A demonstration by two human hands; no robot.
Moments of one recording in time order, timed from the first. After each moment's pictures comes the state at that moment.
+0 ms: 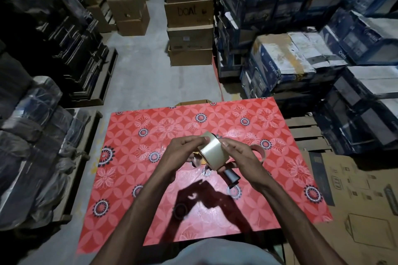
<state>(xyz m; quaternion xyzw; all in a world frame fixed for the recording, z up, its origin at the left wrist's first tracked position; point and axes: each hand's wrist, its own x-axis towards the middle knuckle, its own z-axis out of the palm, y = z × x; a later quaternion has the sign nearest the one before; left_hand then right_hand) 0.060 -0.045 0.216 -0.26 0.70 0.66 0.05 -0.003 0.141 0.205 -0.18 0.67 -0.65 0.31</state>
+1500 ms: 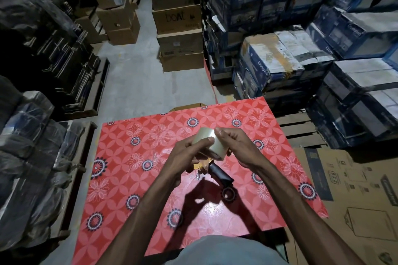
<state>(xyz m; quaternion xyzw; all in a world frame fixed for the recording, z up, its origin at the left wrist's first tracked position) 0.033 -0.015 0.206 -0.23 0.71 0.67 0.08 -0.066 0.154 0.181 -0.23 0.67 -0.65 0.26</state>
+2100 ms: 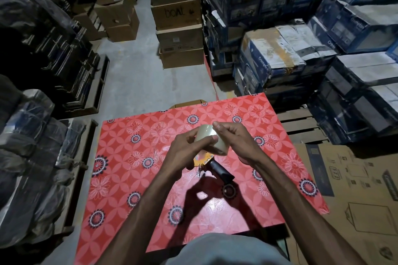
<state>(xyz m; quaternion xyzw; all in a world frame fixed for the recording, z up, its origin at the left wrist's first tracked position) 0.028 -0.010 0.218 -0.22 0.73 0.64 0.04 -0.073 0.147 0.180 -0.22 0.67 -0.66 0.25</state>
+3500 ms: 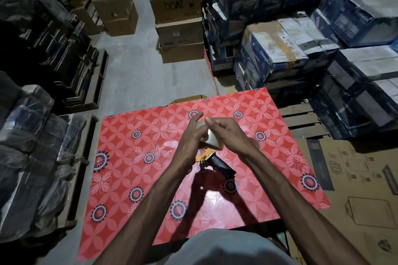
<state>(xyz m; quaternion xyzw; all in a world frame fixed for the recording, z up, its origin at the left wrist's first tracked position) 0.017 0.002 0.219 -0.26 0.69 0.67 0.05 -0.068 0.122 0.176 -0.21 0.72 -0.62 0.23</state>
